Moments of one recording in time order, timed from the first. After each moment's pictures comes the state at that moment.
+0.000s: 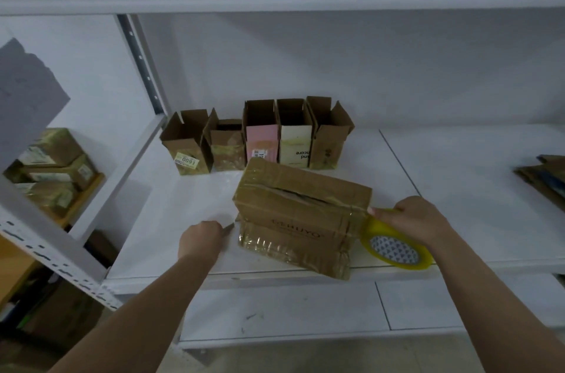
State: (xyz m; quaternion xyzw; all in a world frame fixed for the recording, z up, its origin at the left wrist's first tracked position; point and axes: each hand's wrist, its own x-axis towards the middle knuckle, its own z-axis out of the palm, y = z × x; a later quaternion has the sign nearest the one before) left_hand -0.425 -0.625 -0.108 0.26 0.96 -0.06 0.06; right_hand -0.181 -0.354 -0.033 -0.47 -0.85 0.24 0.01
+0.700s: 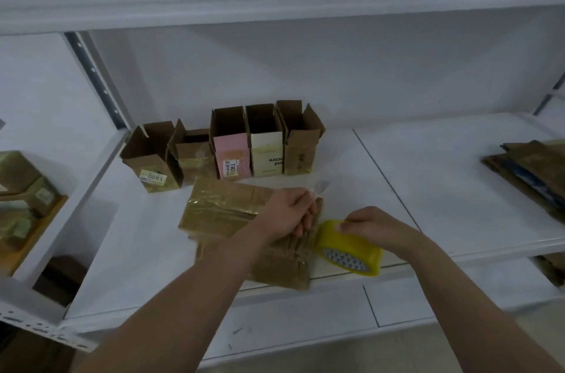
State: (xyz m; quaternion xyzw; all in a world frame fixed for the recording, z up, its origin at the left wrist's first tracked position) left_hand -0.343 -0.482 -0.035 0.46 0.72 0.43 0.29; right_hand -0.186 -0.357 -0.035 -0.35 -0.82 0.45 -0.03
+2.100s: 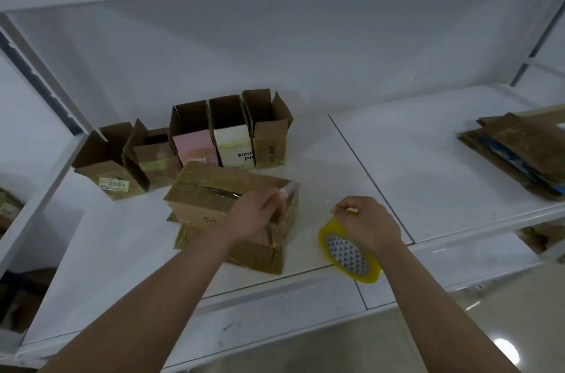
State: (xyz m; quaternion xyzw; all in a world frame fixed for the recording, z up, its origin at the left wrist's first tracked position) left_hand -0.348 -0.460 -0.048 0.54 0.77 0.26 0.20; right_hand -0.161 -0.335 -0.075 -0.48 -0.80 0.34 0.12
